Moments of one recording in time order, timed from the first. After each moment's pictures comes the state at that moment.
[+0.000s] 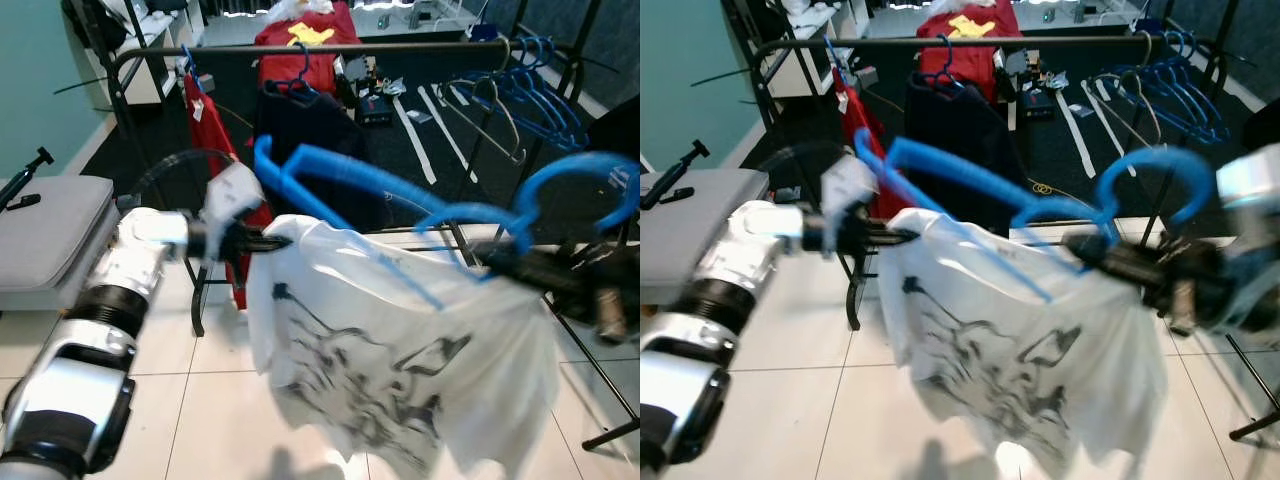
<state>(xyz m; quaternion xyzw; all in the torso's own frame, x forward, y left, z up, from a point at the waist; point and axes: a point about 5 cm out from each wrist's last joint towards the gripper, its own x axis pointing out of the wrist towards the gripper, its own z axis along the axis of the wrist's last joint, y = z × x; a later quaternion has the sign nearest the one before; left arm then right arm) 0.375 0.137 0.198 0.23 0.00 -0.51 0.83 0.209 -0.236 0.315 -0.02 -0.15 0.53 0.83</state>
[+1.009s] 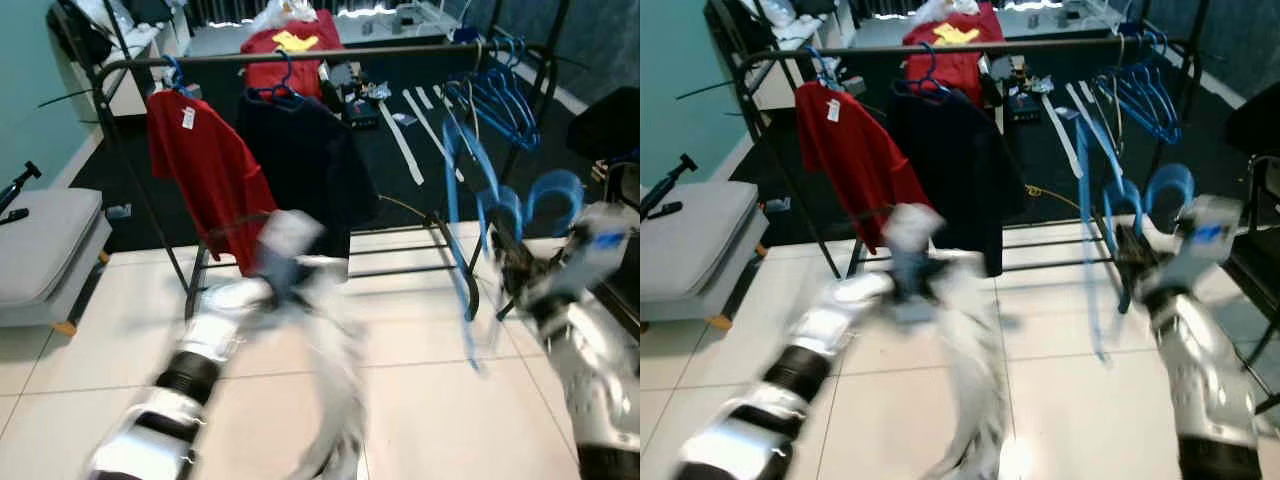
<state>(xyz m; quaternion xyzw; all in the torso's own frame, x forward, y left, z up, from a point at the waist) 0.370 0.166 0.133 0.11 0.07 -0.12 0.98 0.283 -0.270 0.140 0.04 0.05 -0.02 1.00</state>
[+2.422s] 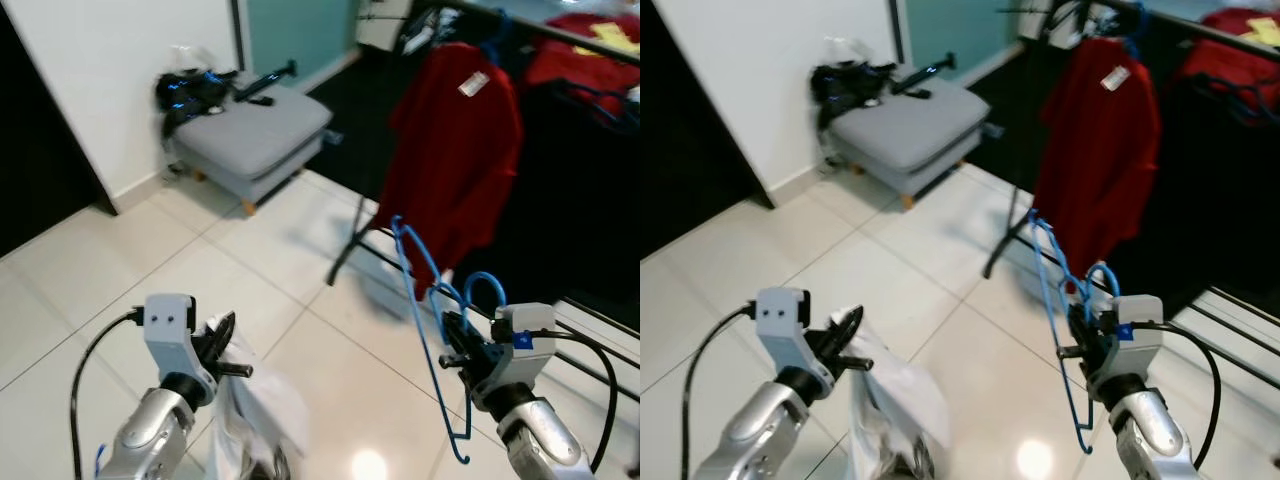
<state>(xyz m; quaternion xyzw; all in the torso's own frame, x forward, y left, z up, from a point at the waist) 0.245 0.160 0.124 -0.10 0.00 -0.09 0.99 0.234 -0.210 0.117 0.03 0.03 0.08 1.00</state>
